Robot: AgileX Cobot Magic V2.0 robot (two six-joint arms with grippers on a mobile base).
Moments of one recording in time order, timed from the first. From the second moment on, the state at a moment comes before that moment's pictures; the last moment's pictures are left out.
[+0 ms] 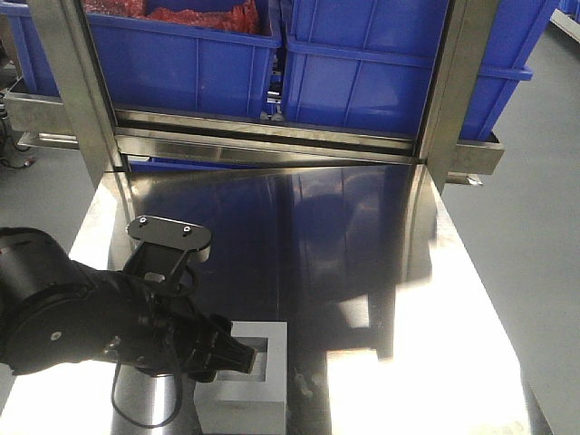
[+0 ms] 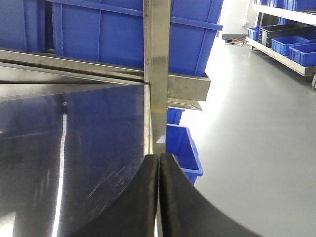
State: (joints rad) left arm -0.74 1.41 -0.91 0.09 0.68 -0.50; right arm -0.02 -0.02 0.03 -0.04 0.21 -0.01
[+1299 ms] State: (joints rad) left arm -0.74 1.51 -0.92 0.14 0.64 -0.56; right arm -0.02 -0.02 0.03 -0.04 0.21 -0.01
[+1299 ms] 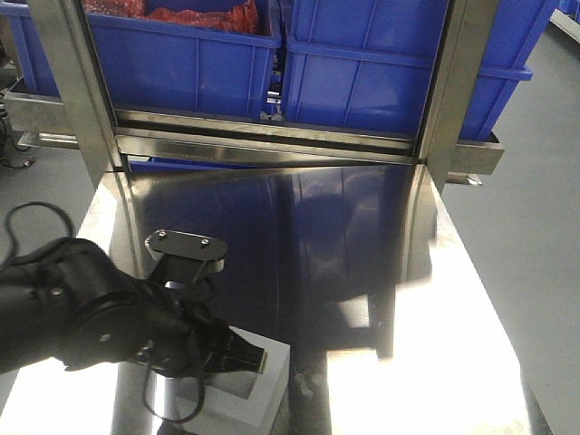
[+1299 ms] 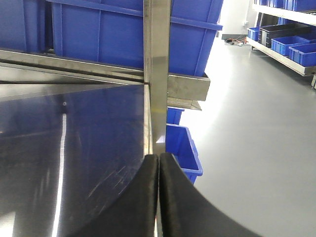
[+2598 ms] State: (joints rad) left arm -0.74 0.17 -0.30 0.39 0.24 -0.56; right arm -0.02 -0.02 0.03 -0.04 0.21 -0.01
